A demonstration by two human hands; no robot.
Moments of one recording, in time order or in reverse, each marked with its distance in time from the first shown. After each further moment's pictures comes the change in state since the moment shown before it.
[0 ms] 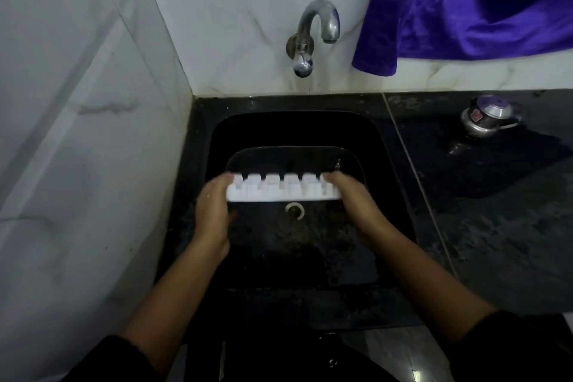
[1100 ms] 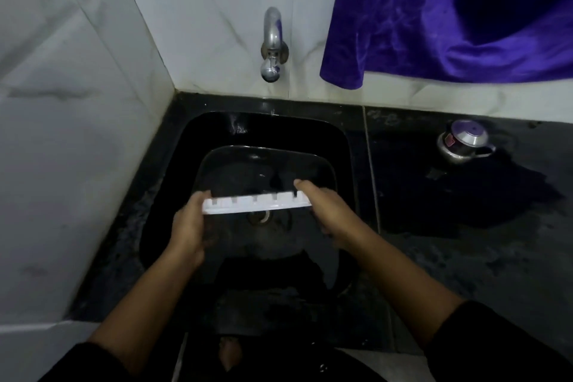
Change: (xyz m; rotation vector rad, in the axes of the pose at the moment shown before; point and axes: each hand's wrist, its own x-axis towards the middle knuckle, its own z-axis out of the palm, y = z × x) left_hand -0.039 -0.044 0.069 0.008 0.173 -0.029; right_hand 0.004 -0.029 -0.085 -0.189 -0.207 0.015
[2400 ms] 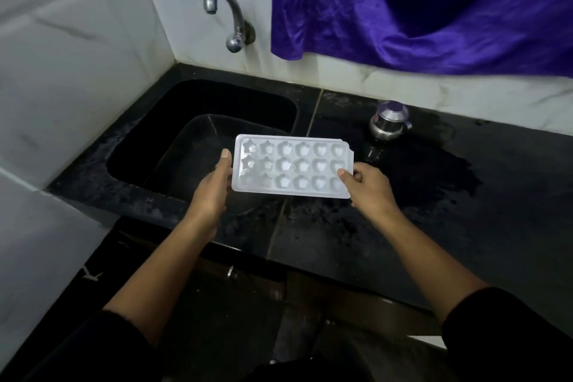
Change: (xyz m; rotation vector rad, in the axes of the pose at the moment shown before) left_hand -0.240 -0.102 0.156 0.267 -0.021 0.156; right_hand -0.071 0.104 -0.278 -0.436 0.150 -0.382
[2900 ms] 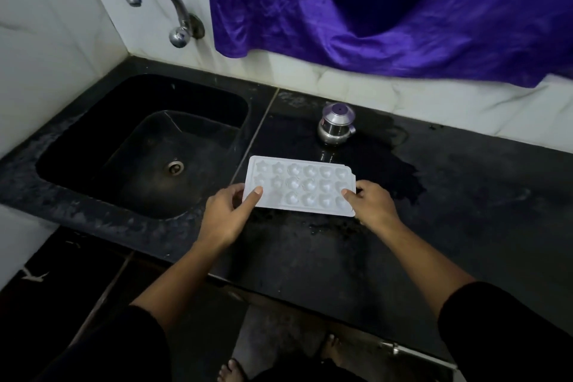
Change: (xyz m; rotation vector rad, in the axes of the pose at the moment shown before) left_hand 0.013 -0.044 0.155 0.353 0.008 0.298; right_hand 0.051 0.115 -0.114 -0.215 -0.077 0.124
